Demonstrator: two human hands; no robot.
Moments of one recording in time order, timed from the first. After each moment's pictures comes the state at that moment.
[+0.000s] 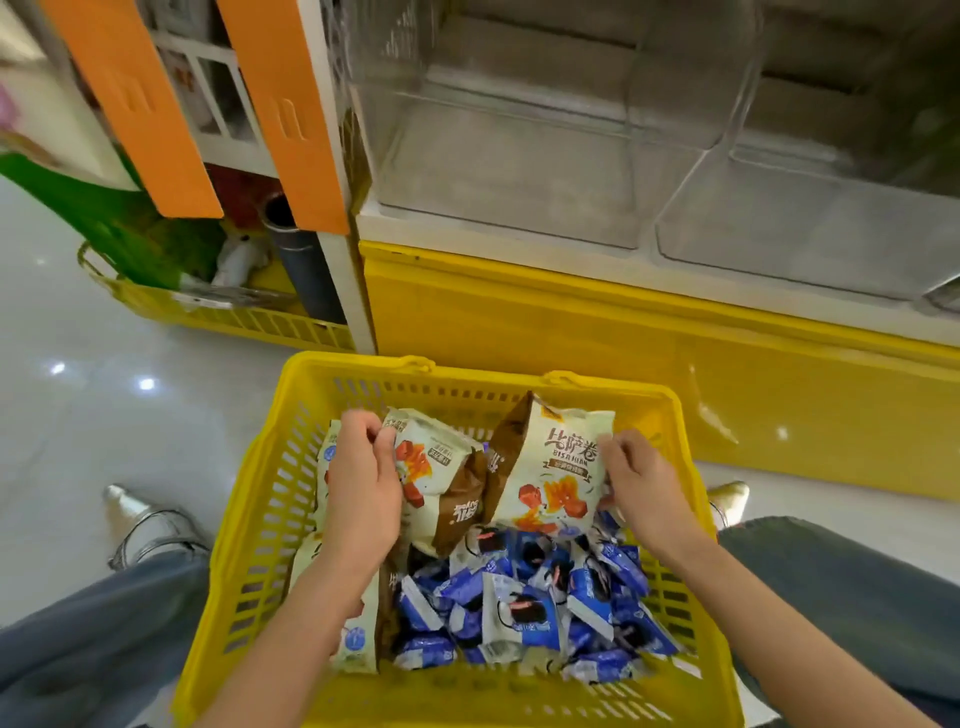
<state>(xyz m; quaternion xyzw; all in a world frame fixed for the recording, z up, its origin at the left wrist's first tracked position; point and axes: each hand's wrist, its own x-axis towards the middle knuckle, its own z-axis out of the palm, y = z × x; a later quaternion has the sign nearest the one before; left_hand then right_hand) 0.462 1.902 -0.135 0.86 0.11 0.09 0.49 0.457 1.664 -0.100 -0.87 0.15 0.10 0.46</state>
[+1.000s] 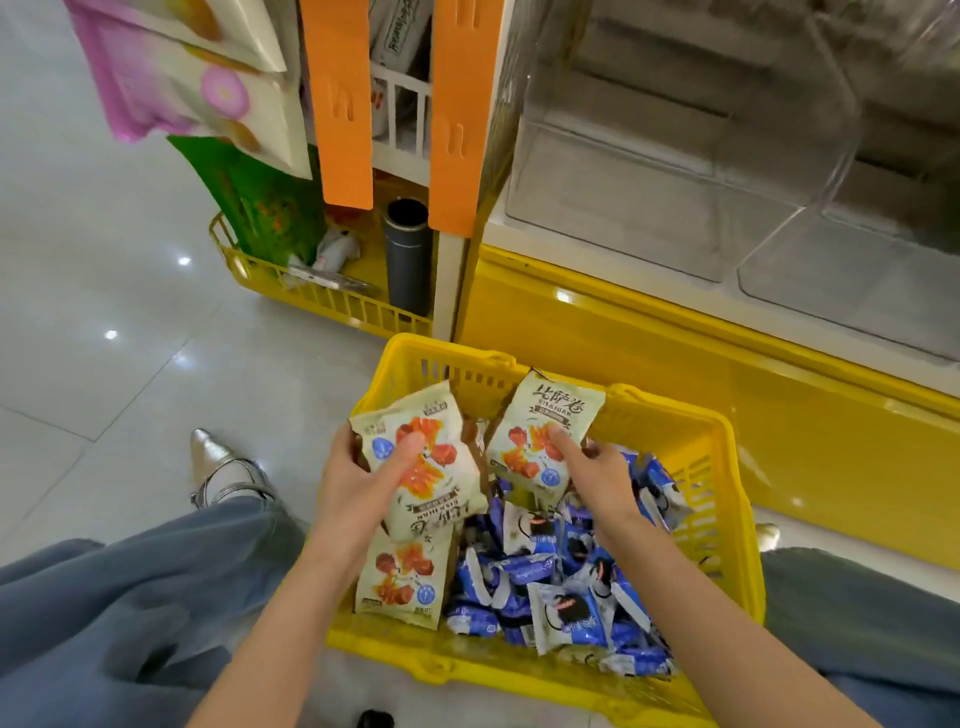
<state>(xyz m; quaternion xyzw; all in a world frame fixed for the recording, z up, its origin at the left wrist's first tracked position) 0.404 1.976 -0.108 0.61 0.29 0.00 0.74 0.464 1.757 -0.126 -0.79 0.26 0.14 0.53</state>
